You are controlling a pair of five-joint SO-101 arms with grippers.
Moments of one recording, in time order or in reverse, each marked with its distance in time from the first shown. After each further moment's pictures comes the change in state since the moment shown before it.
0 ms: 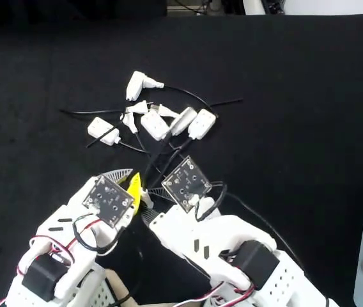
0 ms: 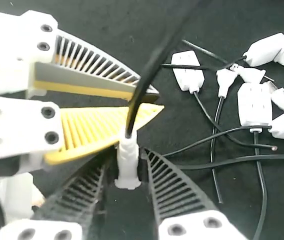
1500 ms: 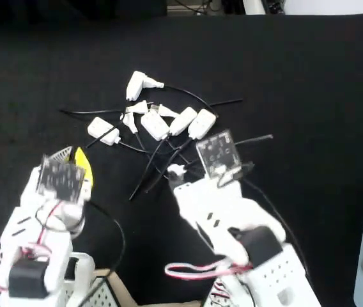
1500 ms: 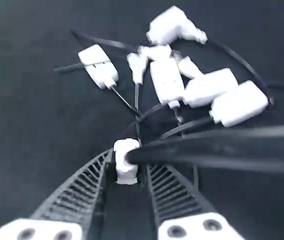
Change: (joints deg) left arm -26.9 7.6 -9.5 0.0 -3.4; right arm 20.1 7.0 -1.3 0.0 -2.6
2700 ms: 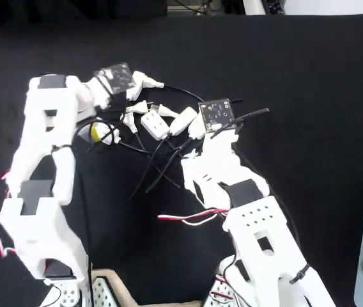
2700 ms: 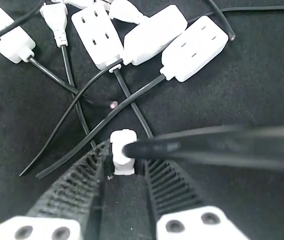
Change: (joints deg) left arm -5.9 112.6 -70.2 2.5 -51.4; right arm 9.8 30.2 -5.3 -12.0 -1.3
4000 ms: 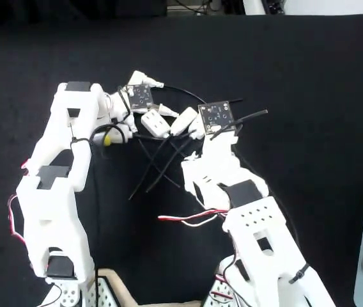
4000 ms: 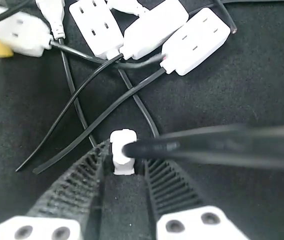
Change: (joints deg) left arm 4.6 13.4 -3.3 -2.8 -6.1; right arm 0.0 0.0 1.0 0.0 0.0
